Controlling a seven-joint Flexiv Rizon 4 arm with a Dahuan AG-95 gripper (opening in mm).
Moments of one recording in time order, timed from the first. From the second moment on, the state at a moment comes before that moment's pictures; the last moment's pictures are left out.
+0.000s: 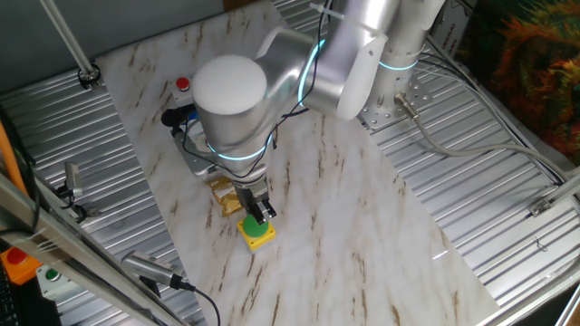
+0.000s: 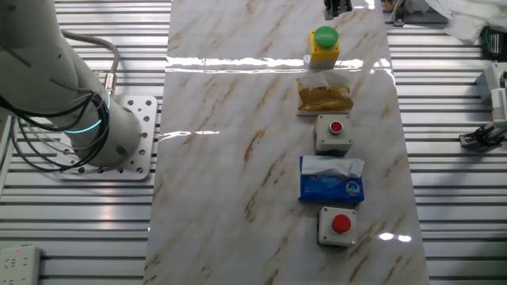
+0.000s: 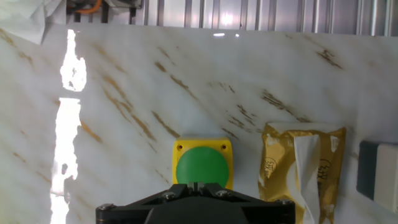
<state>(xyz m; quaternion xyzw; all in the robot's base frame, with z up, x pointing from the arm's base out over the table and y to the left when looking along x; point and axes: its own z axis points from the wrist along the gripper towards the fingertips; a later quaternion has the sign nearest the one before) 0.533 0.244 0.149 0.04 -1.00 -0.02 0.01</state>
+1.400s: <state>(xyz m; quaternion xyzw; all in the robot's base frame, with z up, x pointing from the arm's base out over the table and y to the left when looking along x) 0.524 0.166 0.208 0.10 -0.99 -0.02 0.03</state>
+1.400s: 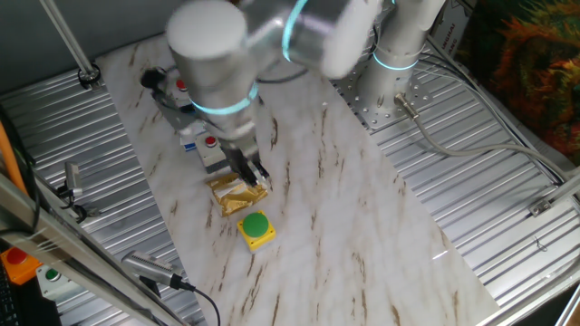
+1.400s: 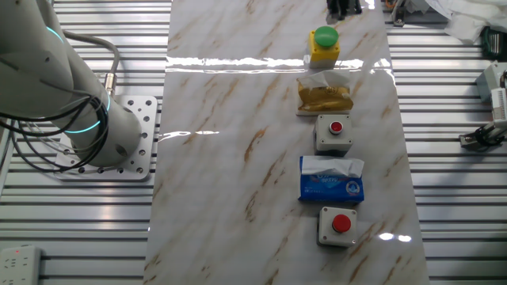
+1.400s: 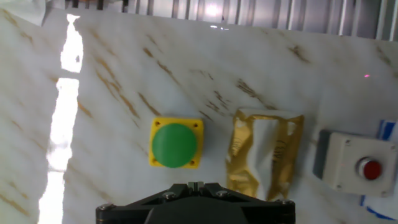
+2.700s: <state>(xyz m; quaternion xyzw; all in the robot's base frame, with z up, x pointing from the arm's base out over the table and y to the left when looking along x) 0.547 0.150 0.181 0.06 -1.00 -0.01 0.01</state>
